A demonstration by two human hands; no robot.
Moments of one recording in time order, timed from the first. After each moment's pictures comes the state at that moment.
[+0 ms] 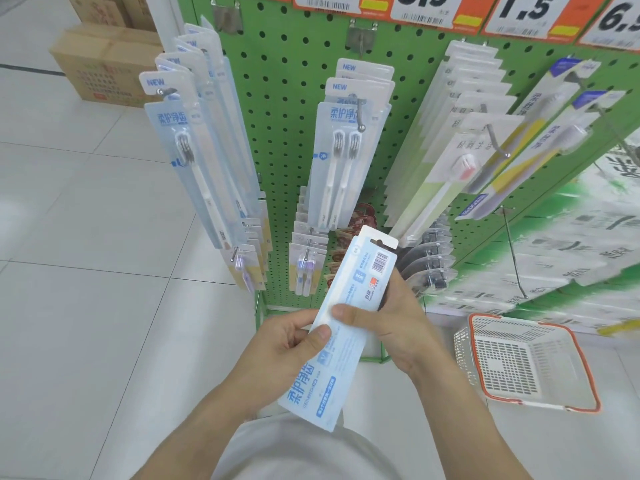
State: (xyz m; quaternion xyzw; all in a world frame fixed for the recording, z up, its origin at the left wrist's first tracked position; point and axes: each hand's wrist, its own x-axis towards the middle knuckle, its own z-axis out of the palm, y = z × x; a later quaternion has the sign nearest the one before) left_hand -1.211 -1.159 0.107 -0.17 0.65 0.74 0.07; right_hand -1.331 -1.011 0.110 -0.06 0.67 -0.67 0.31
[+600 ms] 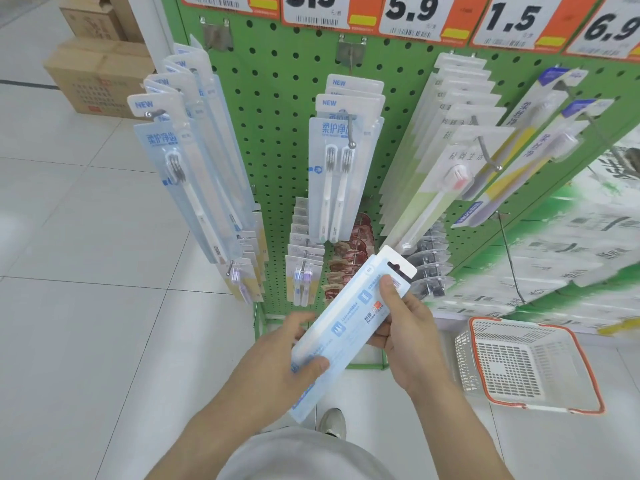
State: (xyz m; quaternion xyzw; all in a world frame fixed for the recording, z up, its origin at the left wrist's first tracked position) left_hand -1.212 -1.171 0.095 -0.14 0.87 0.47 0.11; right_hand -1.325 -1.011 0.116 0.11 0.63 -0.72 0.26
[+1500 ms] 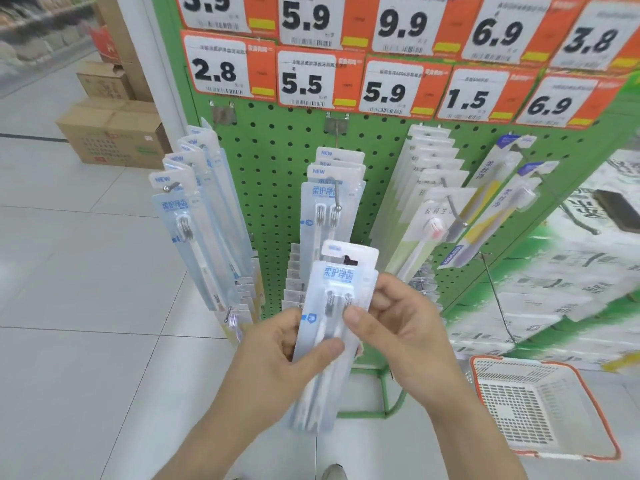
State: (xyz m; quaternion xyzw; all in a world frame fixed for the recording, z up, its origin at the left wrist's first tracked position) left_hand -1.241 -1.168 0.177 -0.14 0.71 0.69 -0.07; right_hand -1.334 -1.021 0.190 -0.24 0.57 -0.75 0.23
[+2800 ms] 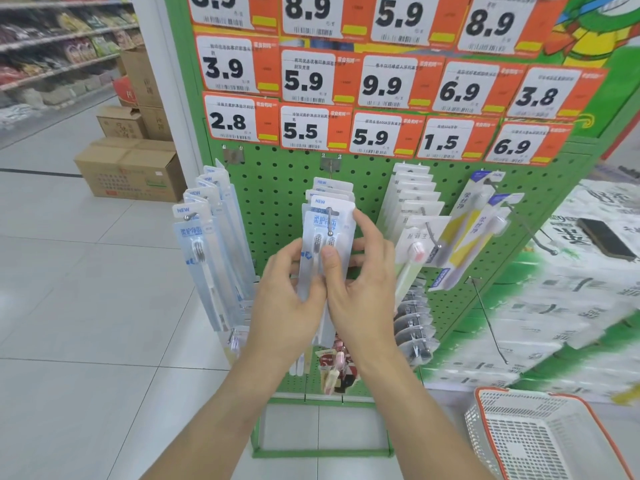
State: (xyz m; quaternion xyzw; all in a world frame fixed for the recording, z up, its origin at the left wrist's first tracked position) left_hand -1.302 -1.172 0.195 -0.16 0.77 0.56 -0.27; right_hand -1.359 -1.083 0.199 -0.21 0.78 -0.57 -0.16
